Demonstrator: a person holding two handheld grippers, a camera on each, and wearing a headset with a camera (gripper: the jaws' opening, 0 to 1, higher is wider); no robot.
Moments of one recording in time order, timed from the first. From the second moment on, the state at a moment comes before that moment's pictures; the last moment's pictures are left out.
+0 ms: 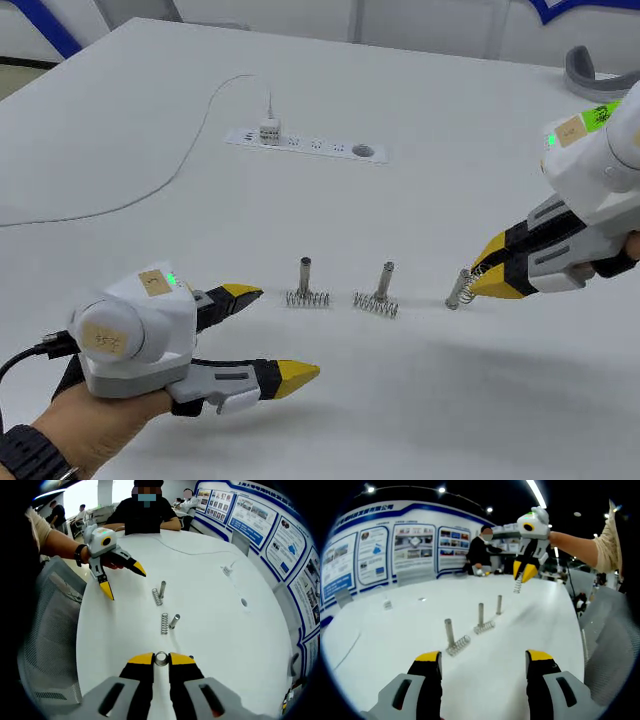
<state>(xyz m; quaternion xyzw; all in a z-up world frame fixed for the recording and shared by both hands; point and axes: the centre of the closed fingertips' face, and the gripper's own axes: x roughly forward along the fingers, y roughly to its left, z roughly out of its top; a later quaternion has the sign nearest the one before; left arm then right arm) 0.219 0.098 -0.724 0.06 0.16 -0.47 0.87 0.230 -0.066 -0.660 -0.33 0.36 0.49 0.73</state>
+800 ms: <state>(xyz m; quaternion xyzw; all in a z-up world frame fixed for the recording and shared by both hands) 0.219 0.101 -0.725 0.06 0.16 -0.46 0.87 0.276 -0.084 -0.674 -0.33 0.38 0.45 0.74</state>
